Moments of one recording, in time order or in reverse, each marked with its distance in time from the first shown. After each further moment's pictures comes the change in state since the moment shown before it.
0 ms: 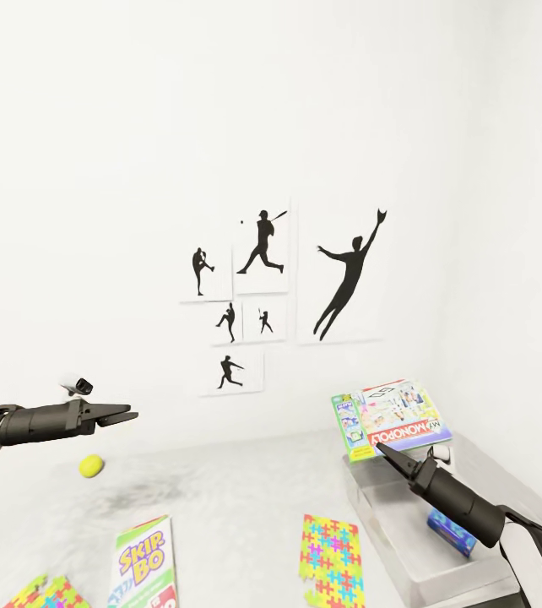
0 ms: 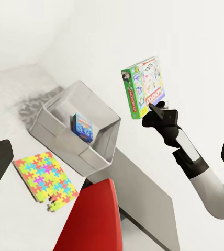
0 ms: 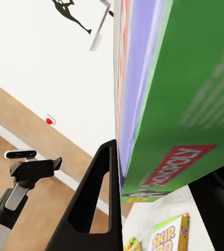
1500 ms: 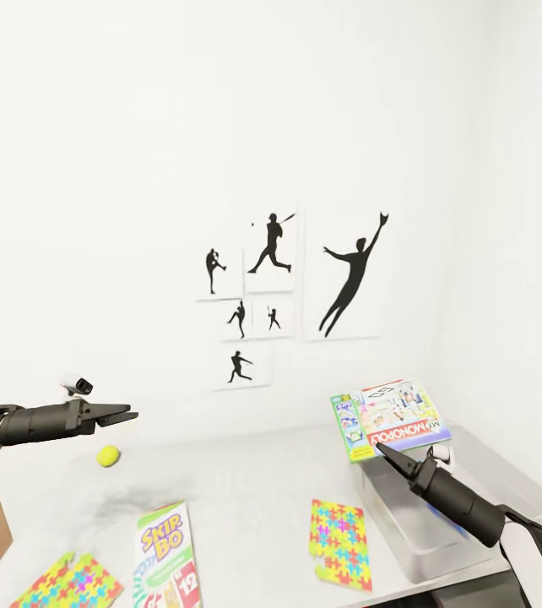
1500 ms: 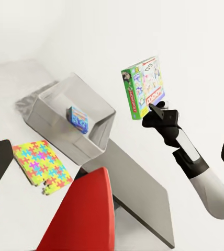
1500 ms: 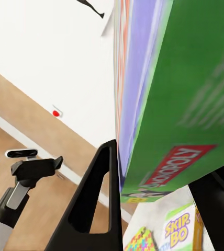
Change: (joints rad) left arm 0.000 0.000 0.000 0.000 0.000 0.000 0.000; right arm 0.000 -0.001 0.002 -0.004 -0.003 0.009 -0.002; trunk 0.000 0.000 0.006
